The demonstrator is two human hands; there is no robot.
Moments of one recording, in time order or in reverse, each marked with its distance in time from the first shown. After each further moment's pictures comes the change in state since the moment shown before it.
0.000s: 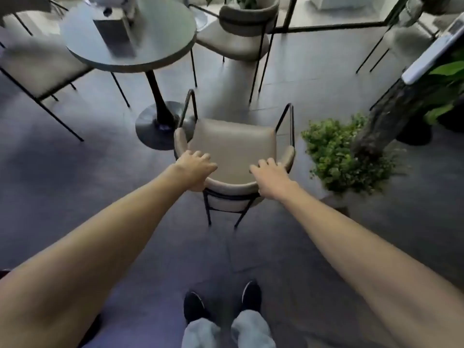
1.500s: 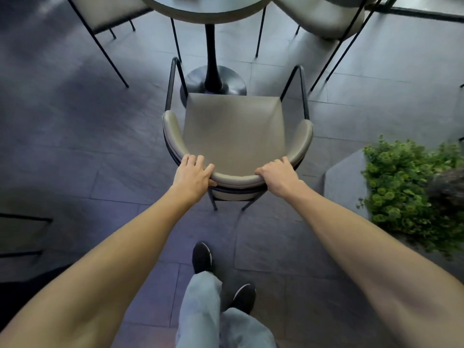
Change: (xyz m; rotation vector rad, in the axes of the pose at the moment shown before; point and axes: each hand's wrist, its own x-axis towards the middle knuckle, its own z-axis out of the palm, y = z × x) left_hand 0.022 -0.007 0.147 -0.245 -0.015 -0.488; right_hand 0.157 -0.029 0.060 -0.202 0.013 -0.374
